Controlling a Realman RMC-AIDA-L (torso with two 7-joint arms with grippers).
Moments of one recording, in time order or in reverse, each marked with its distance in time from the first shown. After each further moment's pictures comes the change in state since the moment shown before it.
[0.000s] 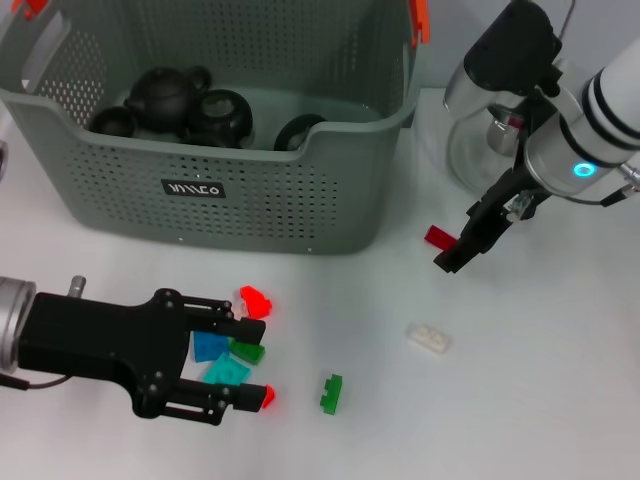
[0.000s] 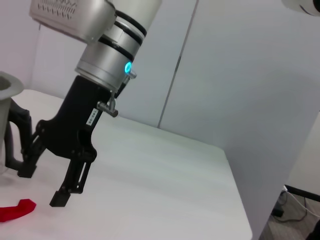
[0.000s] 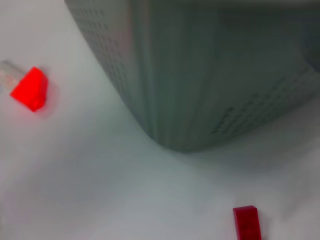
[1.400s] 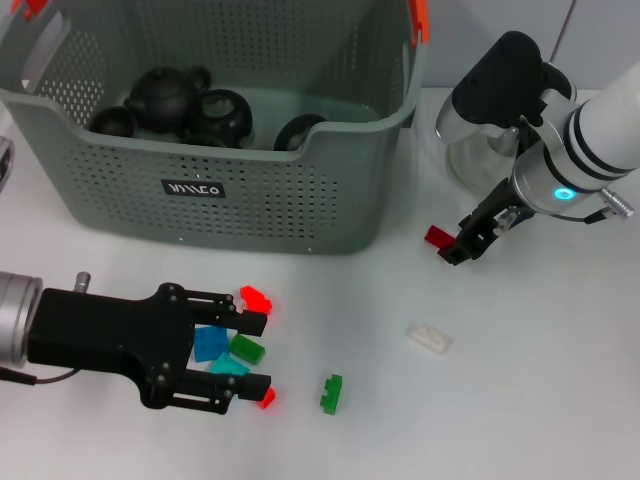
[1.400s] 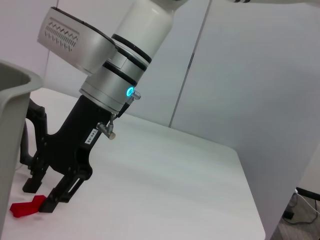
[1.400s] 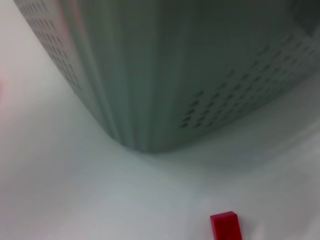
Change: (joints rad) left arm -0.012 0.004 0.000 0.038 0.000 -0.043 0.010; right arm 0.012 0.007 -0.030 0.173 0.006 0.238 0.002
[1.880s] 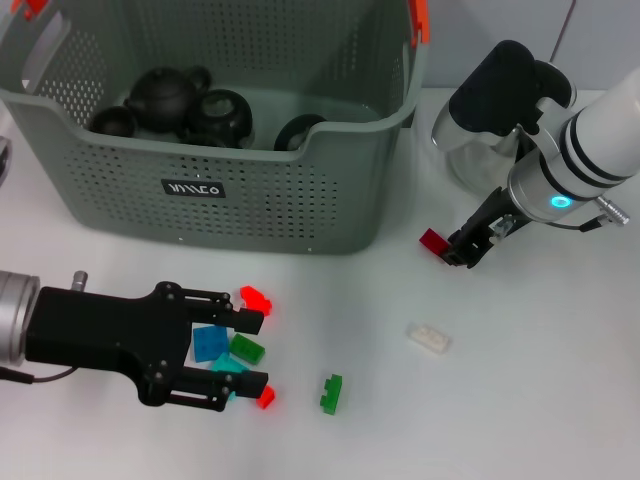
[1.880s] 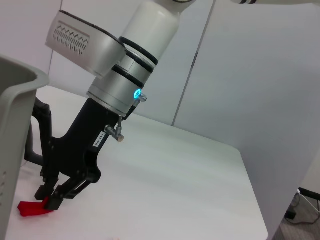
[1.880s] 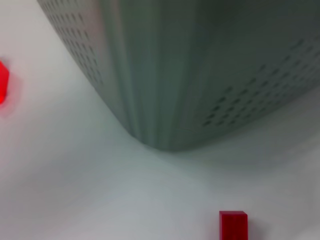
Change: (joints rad) left arm 0.000 0.005 0.000 0.003 0.000 -0.006 -0.008; right arm -0.002 0.002 -0.003 0.013 0.029 -0.009 -0.026
